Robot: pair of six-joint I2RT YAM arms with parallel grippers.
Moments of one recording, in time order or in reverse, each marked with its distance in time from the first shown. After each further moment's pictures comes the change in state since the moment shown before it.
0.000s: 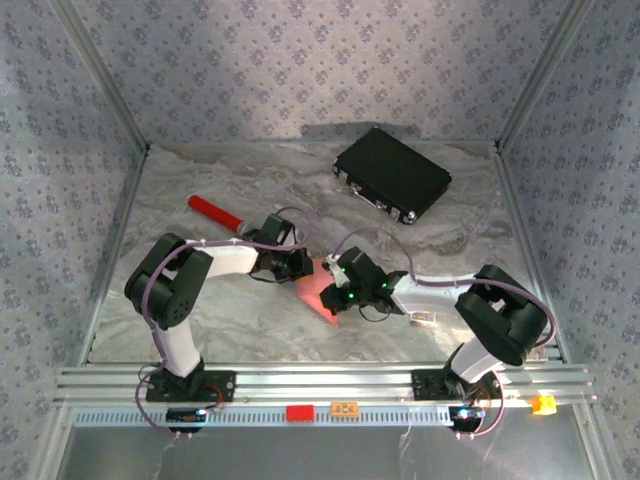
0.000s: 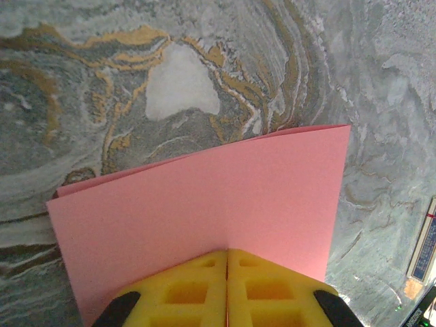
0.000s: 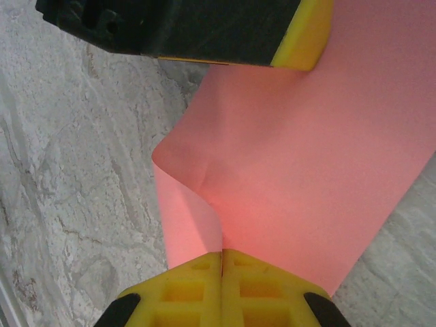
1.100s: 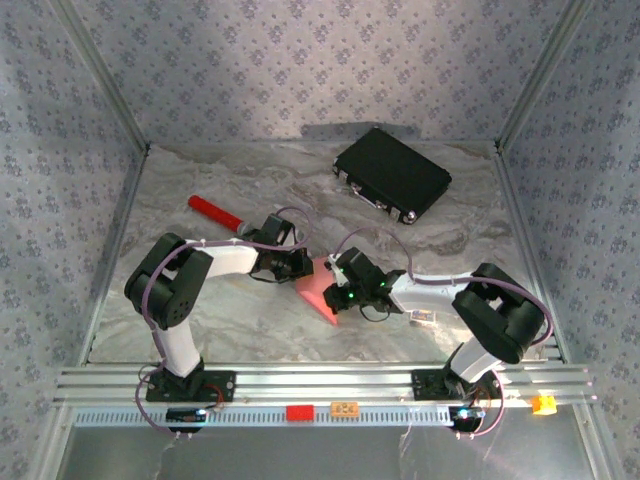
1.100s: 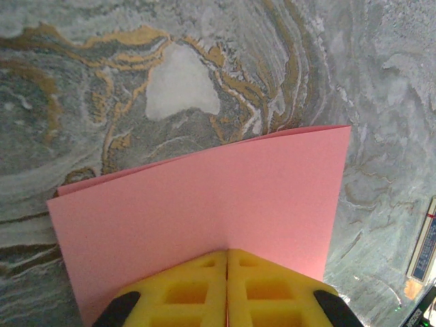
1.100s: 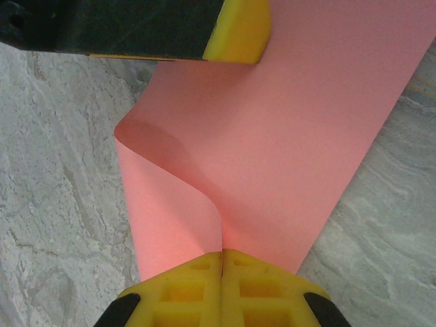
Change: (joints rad) left arm 0.000 0.000 0.000 0.000 0.000 0.000; right arm 0.000 0.017 0.011 -0.041 0.077 0.008
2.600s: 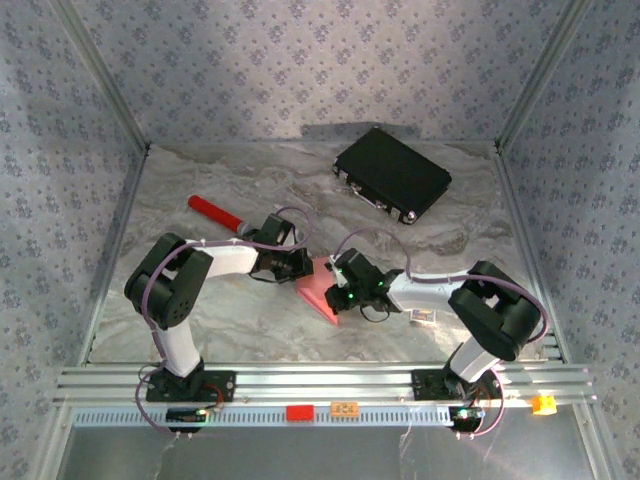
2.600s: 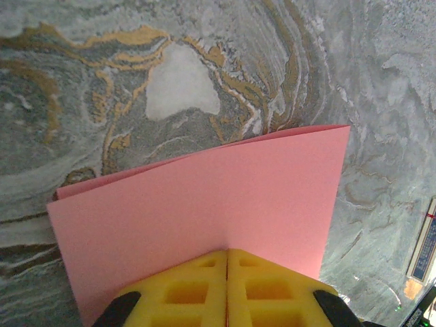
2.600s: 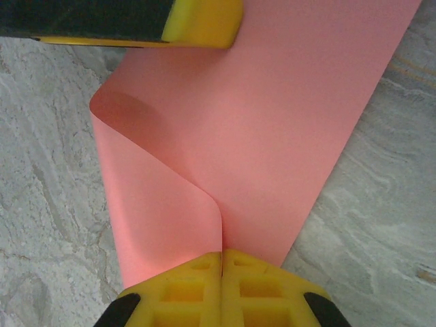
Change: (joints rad) left arm 0.000 0.000 0.000 0.000 0.000 0.000; right arm 0.000 0.024 0.011 -0.029 0.024 0.008
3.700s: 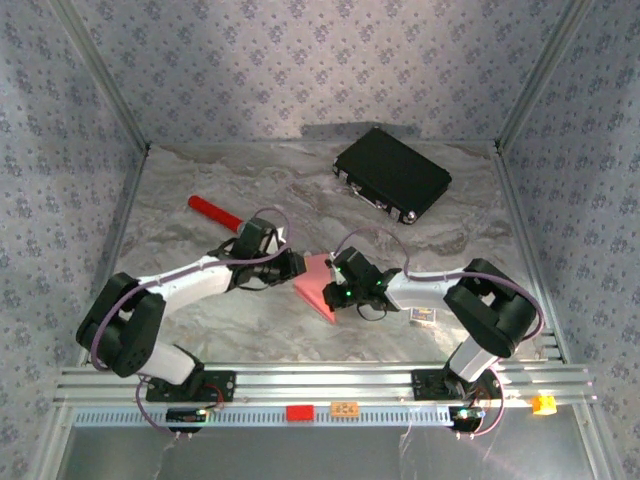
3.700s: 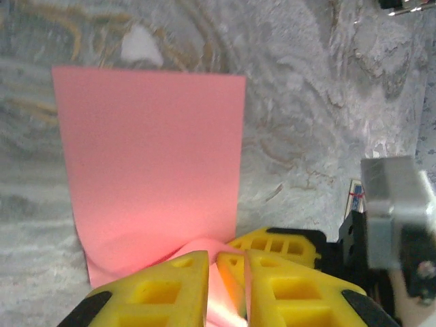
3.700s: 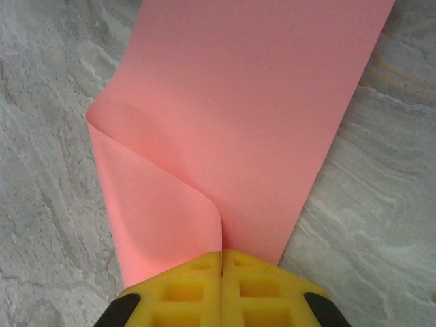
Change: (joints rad) left arm -0.012 -0.352 -0.177 0.001 -0.041 -0.119; right arm -0.006 0.027 0.007 0.050 -0.002 0.081
